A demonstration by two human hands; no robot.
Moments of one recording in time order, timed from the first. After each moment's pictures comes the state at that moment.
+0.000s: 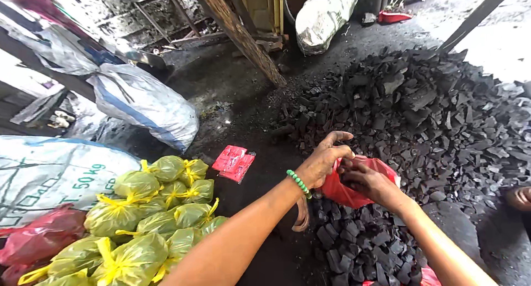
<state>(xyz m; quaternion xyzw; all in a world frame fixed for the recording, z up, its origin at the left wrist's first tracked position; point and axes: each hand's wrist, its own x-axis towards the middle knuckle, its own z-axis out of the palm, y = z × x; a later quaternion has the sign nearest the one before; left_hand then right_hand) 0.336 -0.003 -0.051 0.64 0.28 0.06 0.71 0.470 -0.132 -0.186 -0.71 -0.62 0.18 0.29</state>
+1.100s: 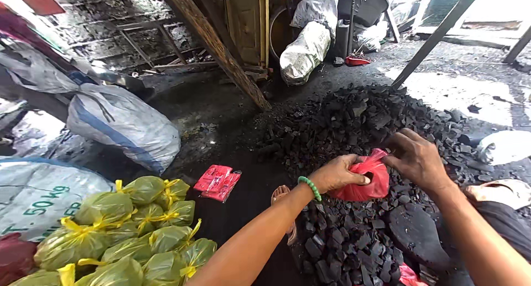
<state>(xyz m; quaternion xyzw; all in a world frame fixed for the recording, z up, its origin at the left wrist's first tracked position) 0.343 -0.040 -0.038 0.78 0.09 -0.04 0.61 0.504 -0.203 -0.057 -0.76 -0.53 -0.13 0.35</state>
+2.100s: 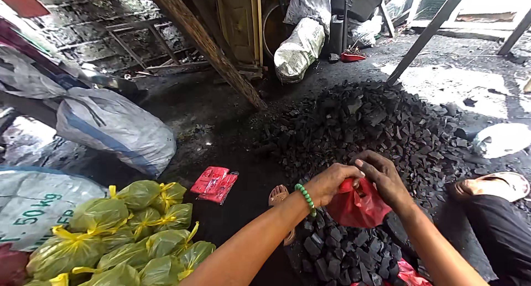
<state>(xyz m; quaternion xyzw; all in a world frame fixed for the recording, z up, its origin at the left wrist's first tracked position) 0.329 -0.062 -0.047 0.67 0.16 -0.02 0.72 0.449 -0.184 -0.098 -0.63 -0.38 0.19 0.64</state>
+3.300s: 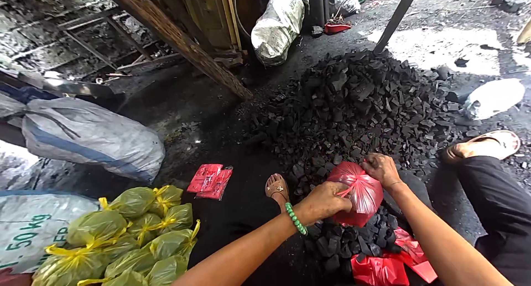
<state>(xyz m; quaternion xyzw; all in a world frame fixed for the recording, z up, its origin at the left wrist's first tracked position) 0.300 -0.085 -0.072 0.77 0.18 -0.18 0.58 0.502 -0.218 -0.215 -0.83 -0.43 0.02 0.35</state>
